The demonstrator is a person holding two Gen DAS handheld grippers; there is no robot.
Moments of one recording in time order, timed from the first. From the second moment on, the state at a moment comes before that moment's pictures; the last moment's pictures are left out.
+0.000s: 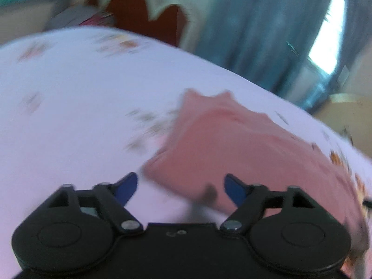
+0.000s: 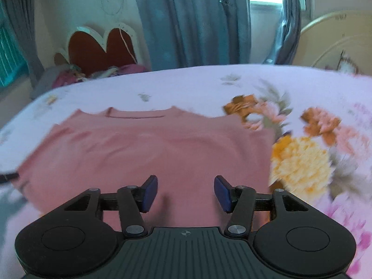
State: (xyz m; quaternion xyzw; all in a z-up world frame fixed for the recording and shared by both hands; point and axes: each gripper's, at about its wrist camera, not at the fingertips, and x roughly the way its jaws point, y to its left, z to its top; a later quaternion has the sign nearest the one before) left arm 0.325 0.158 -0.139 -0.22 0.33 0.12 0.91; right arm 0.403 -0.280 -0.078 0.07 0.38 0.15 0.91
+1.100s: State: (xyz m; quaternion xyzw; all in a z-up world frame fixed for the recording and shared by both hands) left arm 0.396 0.198 -0.199 -0.48 0.23 0.05 0.85; right arm 0.456 -0.125 -0.117 0.15 0.46 0.14 0.87
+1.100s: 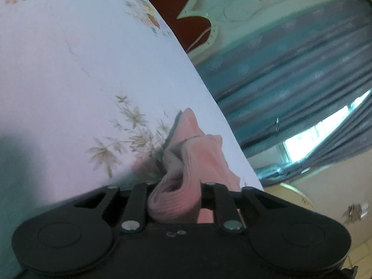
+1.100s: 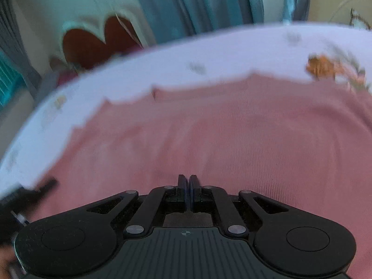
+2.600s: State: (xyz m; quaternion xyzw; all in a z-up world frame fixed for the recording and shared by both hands) left arm 0.482 -0.066 -0.135 -0.15 0.41 -0.12 0.89; right arm 0.448 -0.363 -0.121 0.26 0.47 0.19 0.82
